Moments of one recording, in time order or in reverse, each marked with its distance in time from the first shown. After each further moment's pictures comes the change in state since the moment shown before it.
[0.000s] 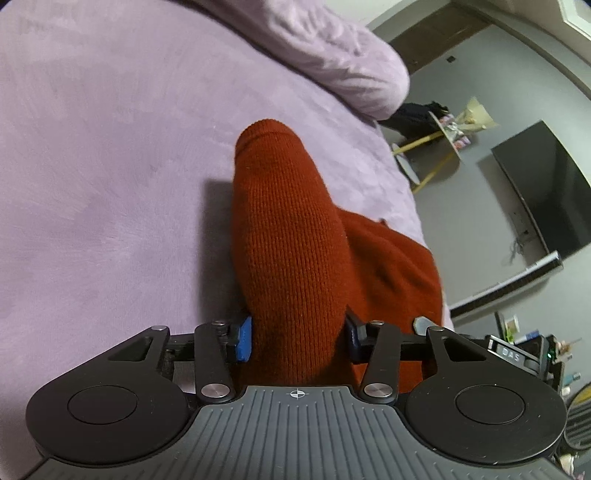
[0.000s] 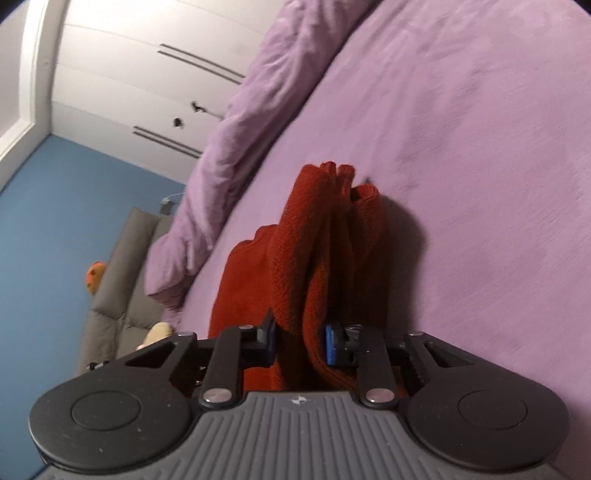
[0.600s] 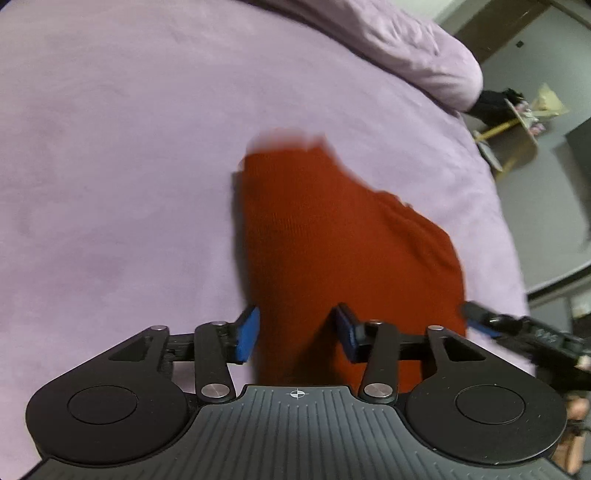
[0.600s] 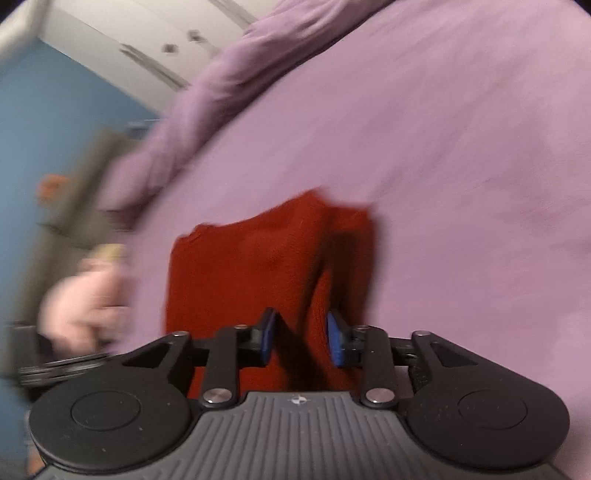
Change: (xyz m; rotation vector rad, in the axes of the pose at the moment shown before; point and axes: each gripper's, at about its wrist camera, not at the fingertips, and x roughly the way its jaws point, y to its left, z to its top) left arm -0.135 0.039 -0.044 -0.009 0.021 0.342; right arm 0.020 0.103 -0.082 -0.305 0.038 -0.402
